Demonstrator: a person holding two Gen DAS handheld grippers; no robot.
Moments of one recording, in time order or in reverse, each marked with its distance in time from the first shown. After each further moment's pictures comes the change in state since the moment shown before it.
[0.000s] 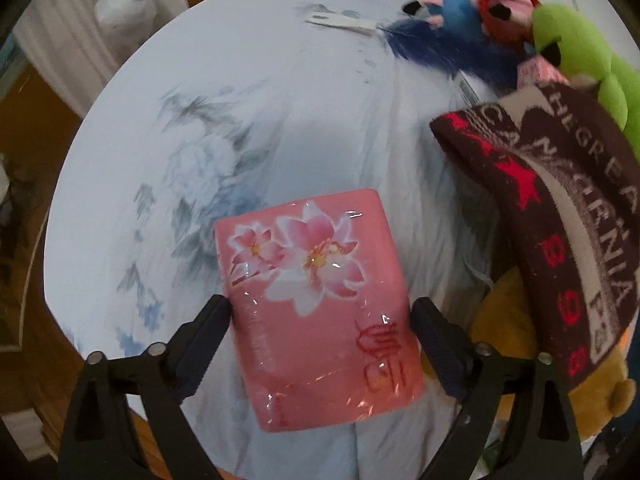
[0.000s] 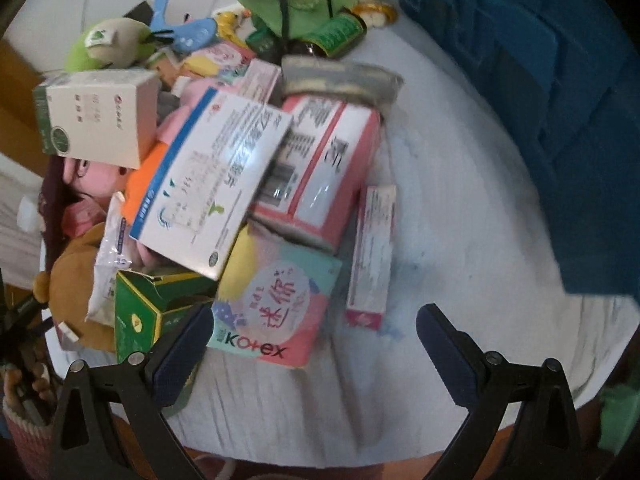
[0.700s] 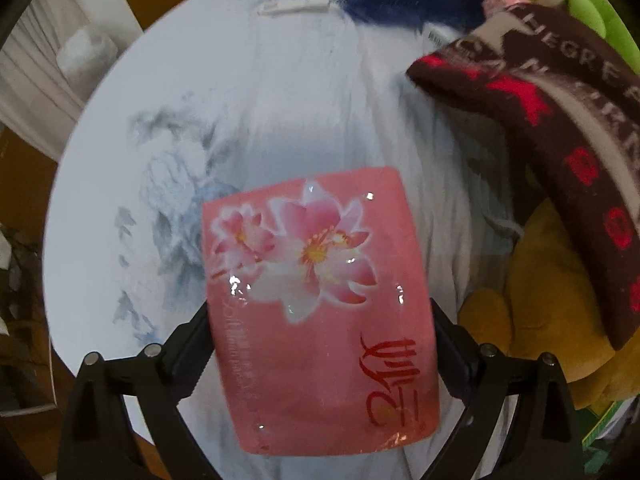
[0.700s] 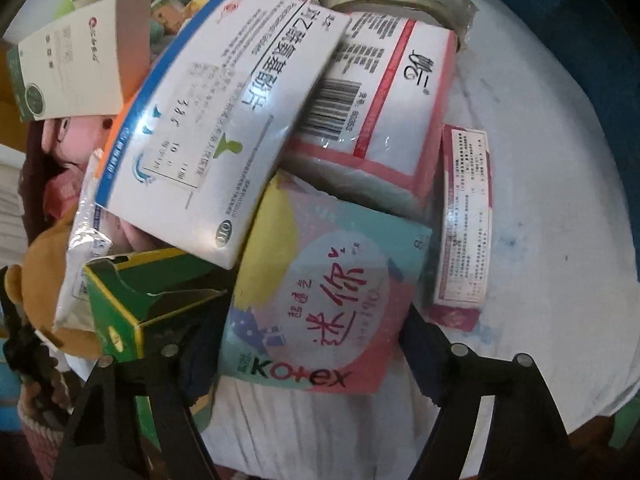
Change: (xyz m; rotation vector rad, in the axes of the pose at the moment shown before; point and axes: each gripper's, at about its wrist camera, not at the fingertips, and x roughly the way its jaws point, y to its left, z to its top) left arm 0.016 -0.003 -0.015 0.188 0.010 0.020; right arm 0.055 0.024 0.007 -0.007 0.109 0.101
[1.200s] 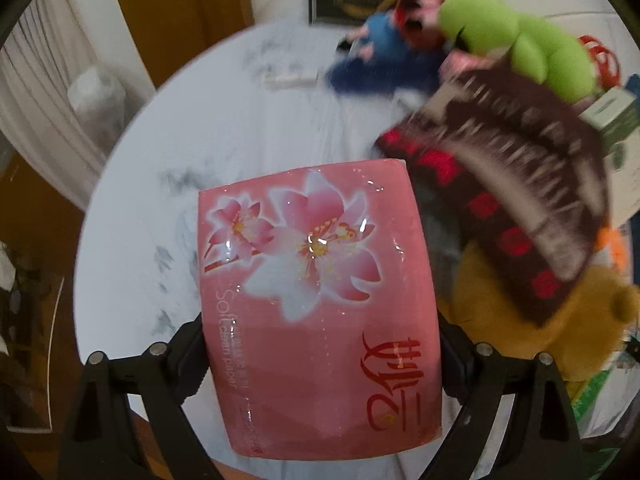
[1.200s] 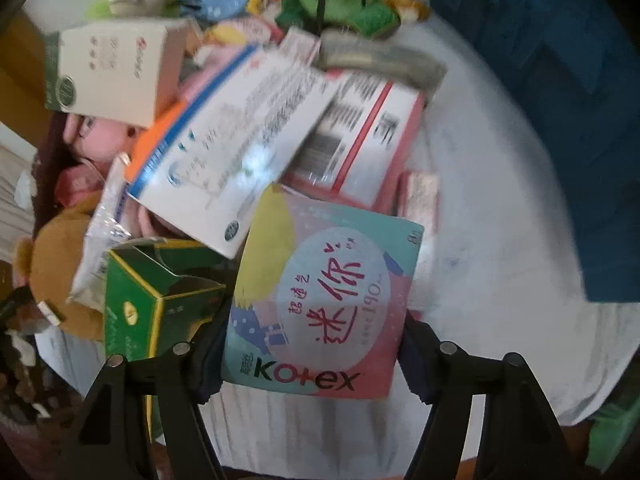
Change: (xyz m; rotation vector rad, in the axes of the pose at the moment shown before) left arm -0.091 -0.001 -0.018 0.048 -0.227 -0.015; right arm -0.060 0.013 0.002 -0.090 -0.133 -0.123
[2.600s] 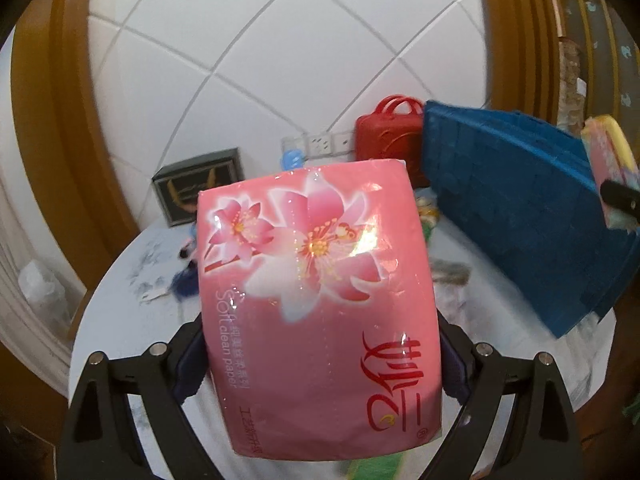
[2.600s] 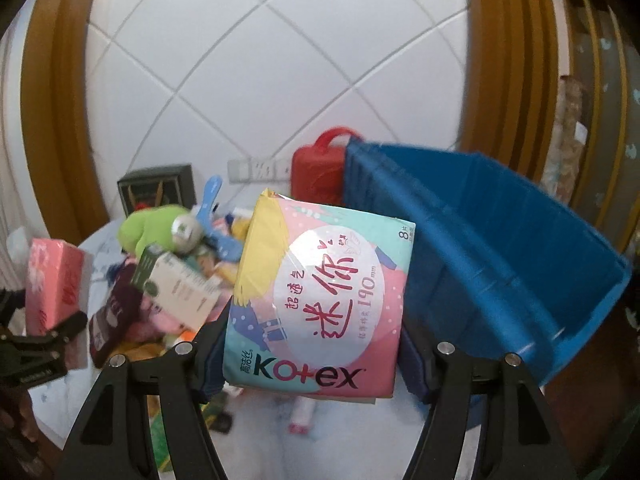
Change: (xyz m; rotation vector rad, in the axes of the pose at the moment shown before) left arm -0.190 -0.211 -0.022 0.382 -0.510 -0.231; right arm -0.234 -0.009 -0.053 -0.113 -0.712 -0.181
